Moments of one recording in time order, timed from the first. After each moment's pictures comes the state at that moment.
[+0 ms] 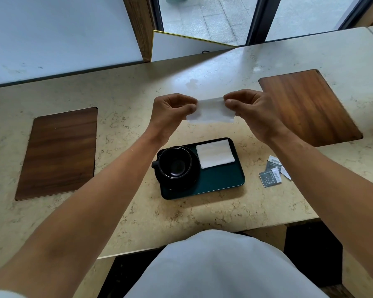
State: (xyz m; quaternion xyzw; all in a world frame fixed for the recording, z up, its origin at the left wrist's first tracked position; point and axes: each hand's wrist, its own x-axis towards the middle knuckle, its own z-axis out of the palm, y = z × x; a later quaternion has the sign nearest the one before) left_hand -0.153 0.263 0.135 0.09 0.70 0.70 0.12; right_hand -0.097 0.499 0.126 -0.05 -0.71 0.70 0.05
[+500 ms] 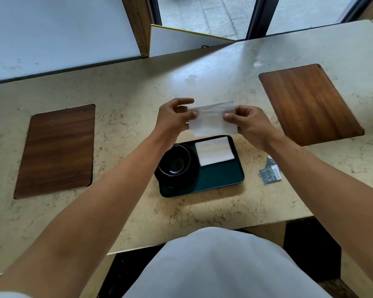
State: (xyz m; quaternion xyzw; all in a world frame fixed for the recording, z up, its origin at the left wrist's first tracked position) left_hand -0.154 0.278 0.108 -0.05 0.67 0.72 0.20; right_hand -0.087 0.506 0.083 -0.12 -0.66 0.74 -0.06
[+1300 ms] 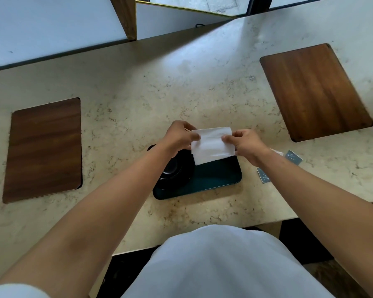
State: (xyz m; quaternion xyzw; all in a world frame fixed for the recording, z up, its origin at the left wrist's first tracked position) left_hand -0.161 0.307 0.036 -0.06 0.81 0.47 0.34; right_hand -0.078 0.513 0.001 -0.33 -0.67 0.64 -0.16
